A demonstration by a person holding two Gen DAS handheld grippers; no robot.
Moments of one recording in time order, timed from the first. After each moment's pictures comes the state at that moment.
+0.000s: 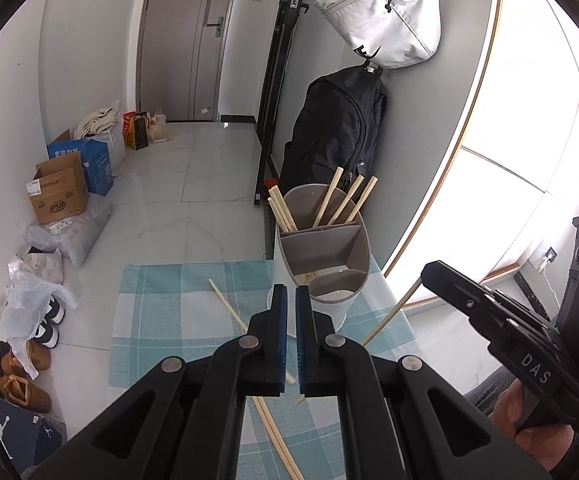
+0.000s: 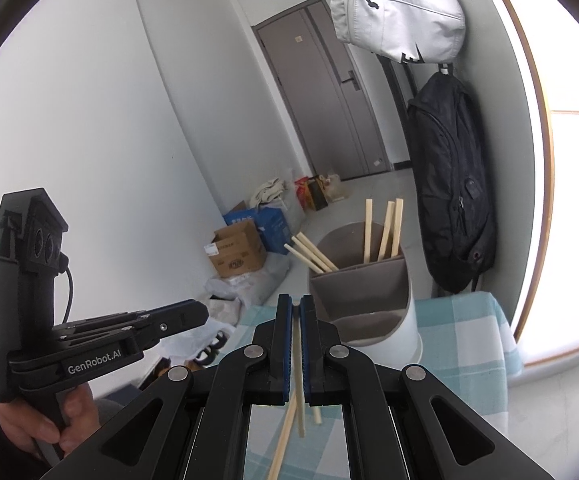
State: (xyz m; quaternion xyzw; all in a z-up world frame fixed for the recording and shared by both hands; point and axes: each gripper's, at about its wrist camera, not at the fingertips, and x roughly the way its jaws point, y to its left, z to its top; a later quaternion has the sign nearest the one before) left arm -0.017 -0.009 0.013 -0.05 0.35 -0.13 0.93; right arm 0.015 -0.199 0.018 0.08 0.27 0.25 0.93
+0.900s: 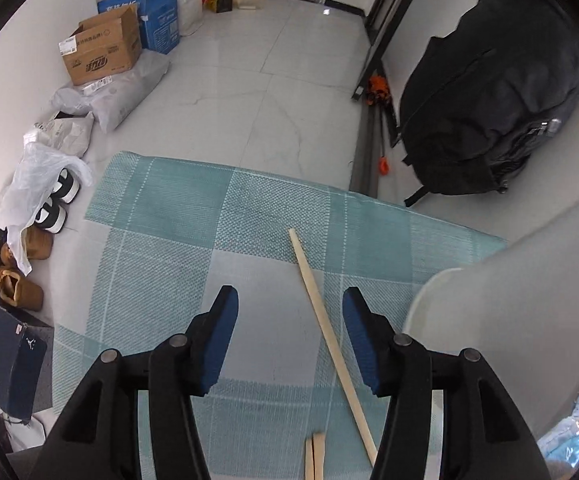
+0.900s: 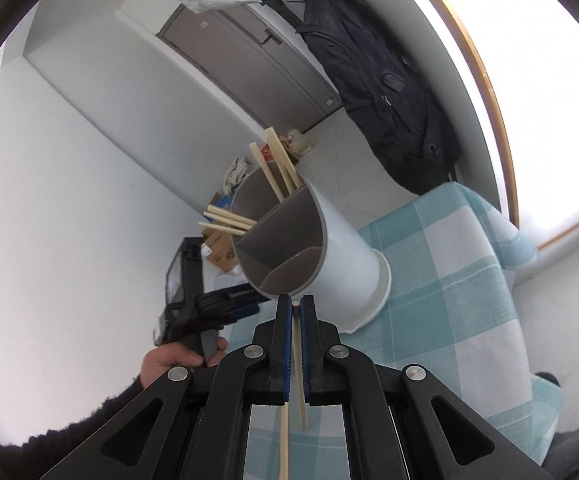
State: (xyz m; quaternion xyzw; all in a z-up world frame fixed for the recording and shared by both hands) left arm 0.140 0.035 -0.141 -0.13 0.56 0.03 0.82; right arm 0.045 -0.271 -0.034 0.25 0.37 0.21 0.87
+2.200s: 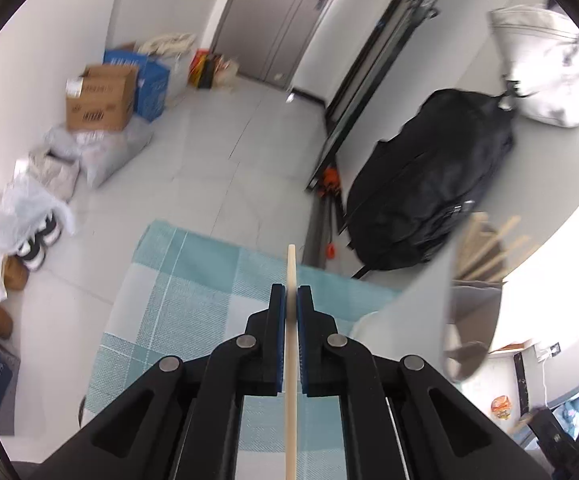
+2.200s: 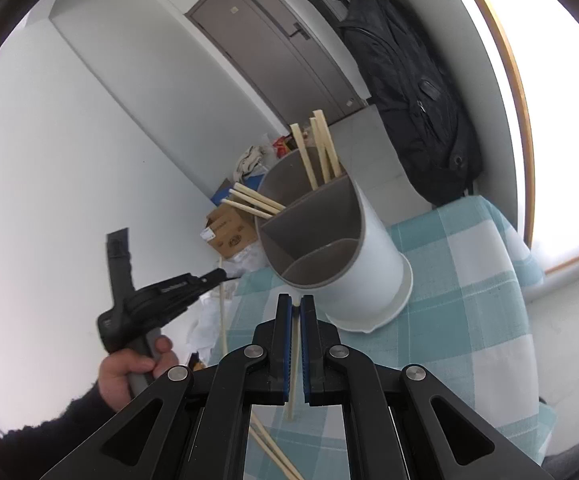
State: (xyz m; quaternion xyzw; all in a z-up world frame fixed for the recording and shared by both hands) left arm 0.072 0.062 -0.059 -0.19 0.38 -0.05 0.90; right arm 0.038 -0.236 -0.031 0.18 0.36 0.23 0.89
